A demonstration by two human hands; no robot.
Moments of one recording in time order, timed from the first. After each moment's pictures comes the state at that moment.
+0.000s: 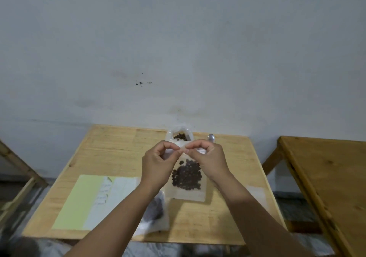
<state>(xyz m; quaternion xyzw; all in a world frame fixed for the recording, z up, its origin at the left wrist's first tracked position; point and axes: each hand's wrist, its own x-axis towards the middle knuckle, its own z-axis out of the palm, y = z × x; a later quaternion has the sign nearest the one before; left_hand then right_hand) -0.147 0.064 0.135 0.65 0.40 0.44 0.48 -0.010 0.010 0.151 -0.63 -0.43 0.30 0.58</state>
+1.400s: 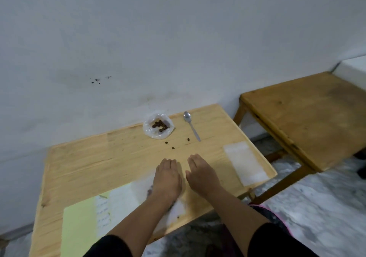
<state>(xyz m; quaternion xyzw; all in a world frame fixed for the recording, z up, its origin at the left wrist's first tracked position) -0.159 0.084 0.027 0.96 0.26 0.01 0.13 -0.068 -0.015 0.025 -0.86 -0.50 0.03 0.05</state>
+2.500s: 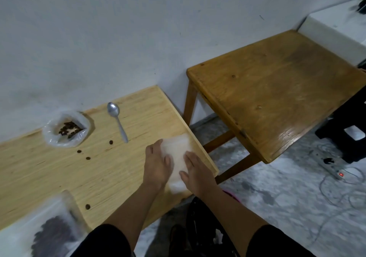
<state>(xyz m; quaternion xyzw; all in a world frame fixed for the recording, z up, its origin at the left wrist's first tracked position) 0.053 -0.035 -0.017 0.86 0.30 0.10 0.40 0.109 -0.174 -0.043 -0.91 -0.37 0.14 0.16</state>
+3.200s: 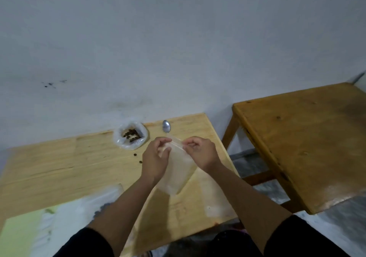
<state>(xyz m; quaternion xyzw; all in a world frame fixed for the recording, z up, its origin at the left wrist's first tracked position) -0.007 0.061 0.064 0.78 0.34 0.29 0.45 0.115 -0.039 0.087 -0.79 -0.31 0.24 0.47</state>
